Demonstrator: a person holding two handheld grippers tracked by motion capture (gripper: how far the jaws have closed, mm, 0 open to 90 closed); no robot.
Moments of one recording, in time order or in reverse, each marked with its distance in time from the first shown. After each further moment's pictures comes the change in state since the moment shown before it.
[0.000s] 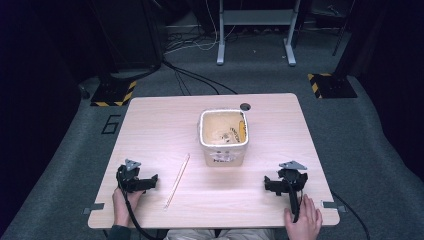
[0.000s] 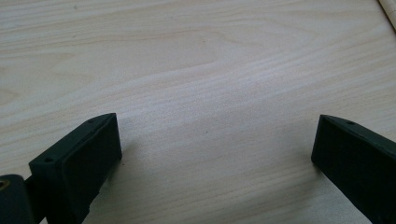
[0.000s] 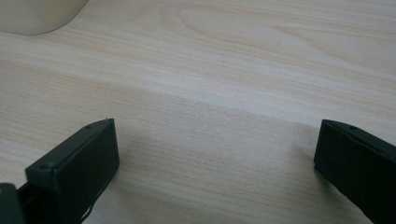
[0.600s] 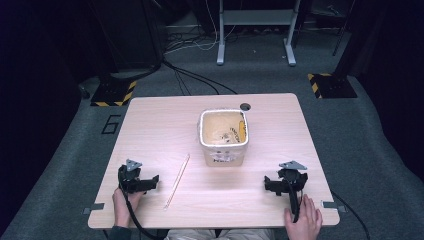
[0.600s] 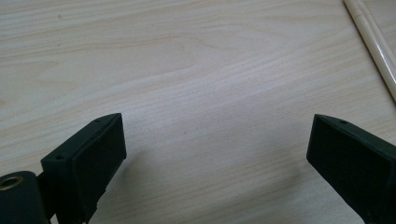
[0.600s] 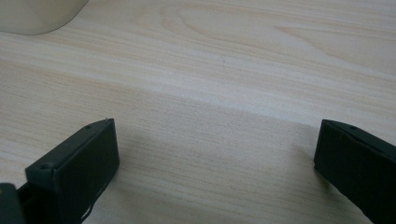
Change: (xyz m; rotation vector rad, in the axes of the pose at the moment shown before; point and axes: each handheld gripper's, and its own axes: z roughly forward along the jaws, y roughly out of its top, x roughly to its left) left arm -0.007 0.003 -0.006 -0.006 -0.036 0.024; right arm 0.000 0.000 0.000 0.000 0.000 0.000
